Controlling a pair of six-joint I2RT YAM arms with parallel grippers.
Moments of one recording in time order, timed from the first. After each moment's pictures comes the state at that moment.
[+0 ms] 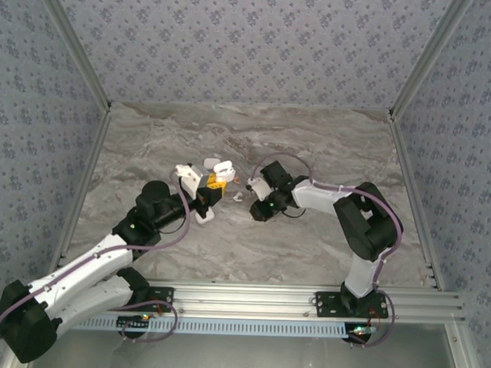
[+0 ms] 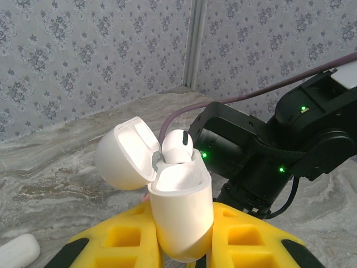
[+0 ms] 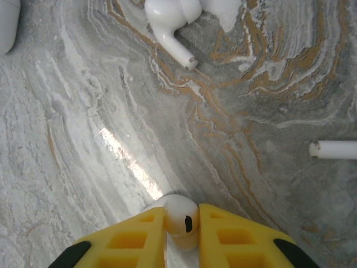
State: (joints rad) left arm -0.70 0.85 0.53 0.22 0.19 -0.11; right arm 0.64 1.79 1.02 -0.37 -0.34 -0.04
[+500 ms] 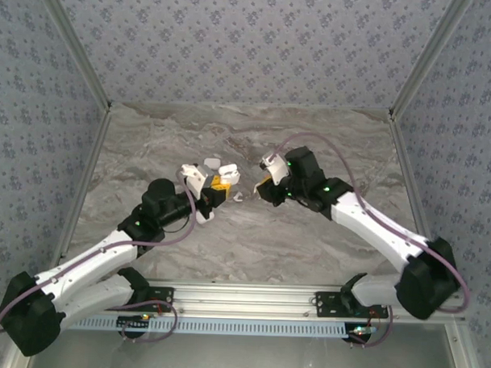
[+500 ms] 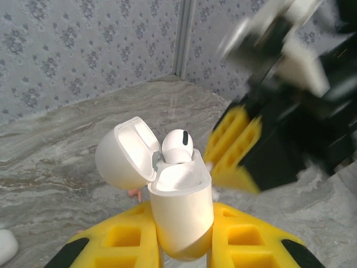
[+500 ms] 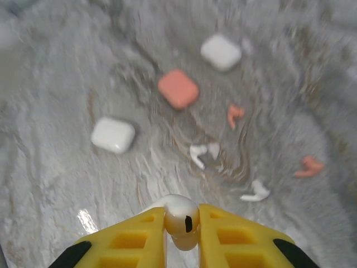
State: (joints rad) left arm -0.70 0.93 0.53 0.26 0.24 -0.12; right arm 0.64 1.26 0.99 -0.37 -0.26 -0.05
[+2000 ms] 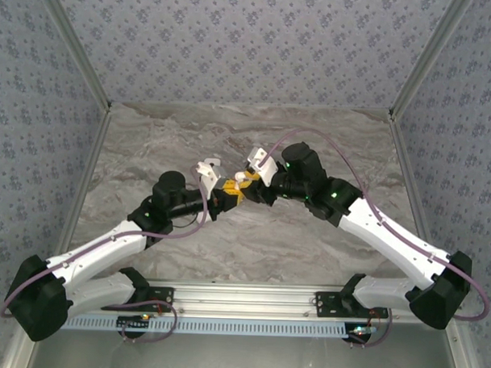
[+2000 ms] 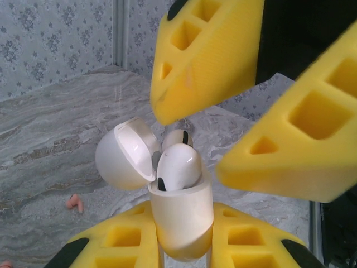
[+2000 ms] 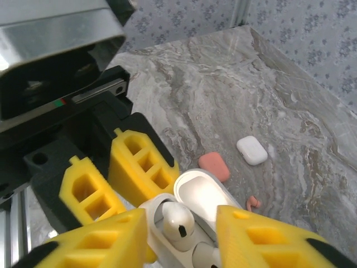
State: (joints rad) left arm -0.72 1.04 0.61 0.27 0.45 -0.12; right arm 0.79 1.22 1.16 -0.42 -0.28 -0.22
